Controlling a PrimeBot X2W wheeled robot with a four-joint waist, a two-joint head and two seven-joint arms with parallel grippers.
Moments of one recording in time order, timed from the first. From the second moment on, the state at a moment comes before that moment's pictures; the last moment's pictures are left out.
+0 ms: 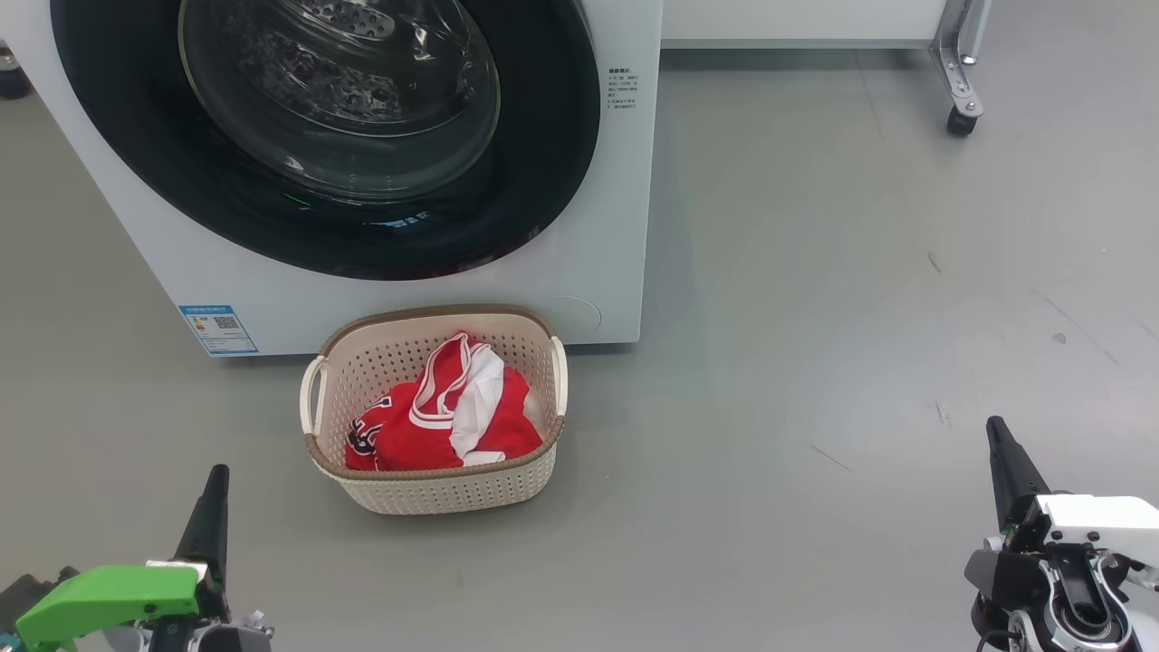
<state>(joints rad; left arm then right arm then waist) -0.05 0.07 0.03 0.28 -1.64 -0.12 0.07 -0.06 -0.04 -0.13 0.27 1.61 0.12 0.10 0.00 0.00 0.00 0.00</state>
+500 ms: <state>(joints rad) -0.05 0.07 0.04 0.28 -1.64 -0.12 0.08 -0.06 -0.04 -0.13 0.27 1.61 0.12 0.10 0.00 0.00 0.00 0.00</state>
